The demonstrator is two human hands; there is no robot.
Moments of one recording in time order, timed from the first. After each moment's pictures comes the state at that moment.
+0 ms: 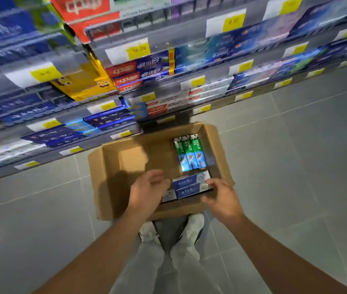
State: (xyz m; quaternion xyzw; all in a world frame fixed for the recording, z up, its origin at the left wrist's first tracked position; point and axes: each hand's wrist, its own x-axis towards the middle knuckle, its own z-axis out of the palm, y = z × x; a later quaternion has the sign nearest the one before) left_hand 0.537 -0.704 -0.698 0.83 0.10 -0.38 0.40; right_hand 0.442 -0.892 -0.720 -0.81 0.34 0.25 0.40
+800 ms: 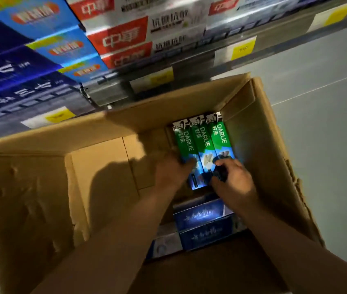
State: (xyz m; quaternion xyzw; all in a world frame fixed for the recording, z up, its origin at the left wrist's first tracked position) left_hand 0.604 -0.796 -1.139 0.87 0.02 -0.40 0.31; right_hand 0.513 -0.931 -1.109 -0.86 0.33 0.19 0.35
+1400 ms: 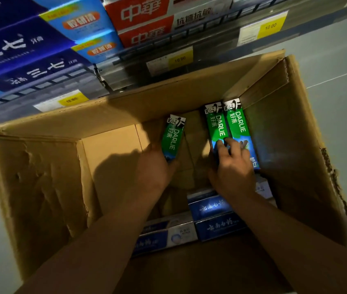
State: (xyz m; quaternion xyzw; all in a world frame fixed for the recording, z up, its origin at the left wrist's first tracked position) left_hand 0.611 -0.725 -1.145 0.93 -0.03 -0.30 0.20; right_hand 0.524 -0.892 -1.137 -0.95 0.22 0.14 0.16
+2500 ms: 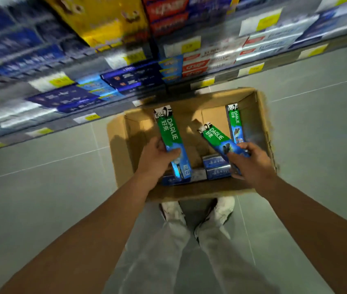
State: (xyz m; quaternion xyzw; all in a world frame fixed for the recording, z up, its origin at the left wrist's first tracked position) left_hand 0.594 -0.629 -0.837 0.71 0.25 -0.39 0.52; right_hand 0.509 -0.853 -0.836 -0.61 0.50 0.21 0.58
